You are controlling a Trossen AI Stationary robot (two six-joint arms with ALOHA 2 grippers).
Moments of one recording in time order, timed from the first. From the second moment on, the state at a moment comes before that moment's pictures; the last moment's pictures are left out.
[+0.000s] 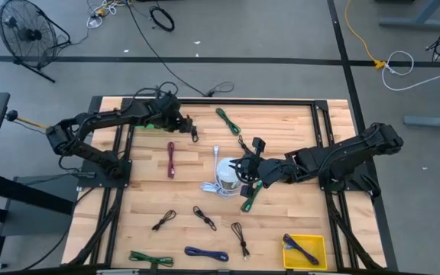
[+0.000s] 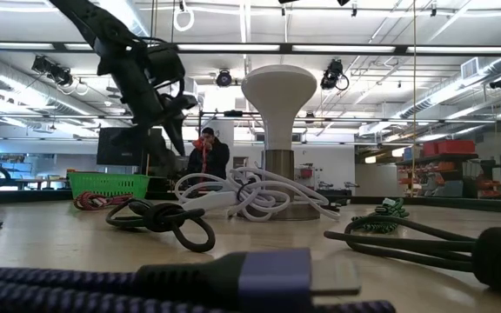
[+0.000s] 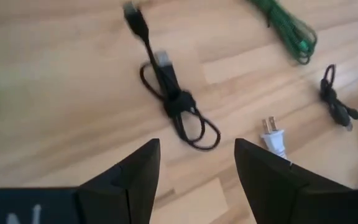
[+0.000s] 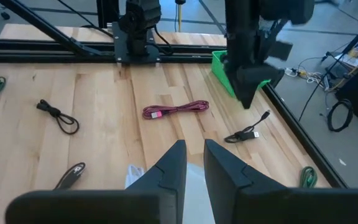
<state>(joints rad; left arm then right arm) 0.61 1.41 0.83 -0.41 0.10 -0.74 0.32 1.47 1.29 -0.38 0.56 0.13</state>
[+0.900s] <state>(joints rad) 0.54 1.76 0.83 -0.05 -0.06 -0.96 0.38 1.47 1.29 -0.38 0.48 0.10</state>
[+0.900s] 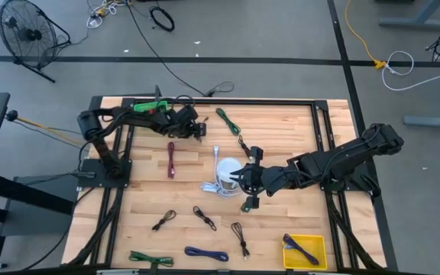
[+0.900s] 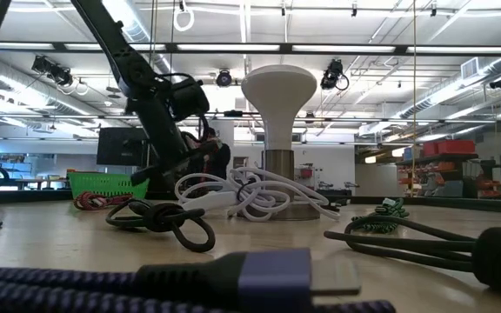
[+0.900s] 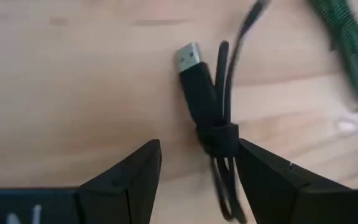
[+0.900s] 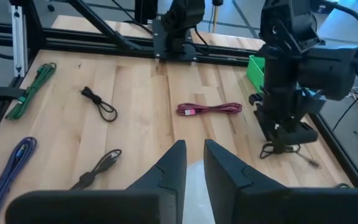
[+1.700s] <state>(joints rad) 0.55 1.78 0.84 -0.02 -0.04 -0.74 0.38 1.47 1.29 -0.38 0.48 0.10</state>
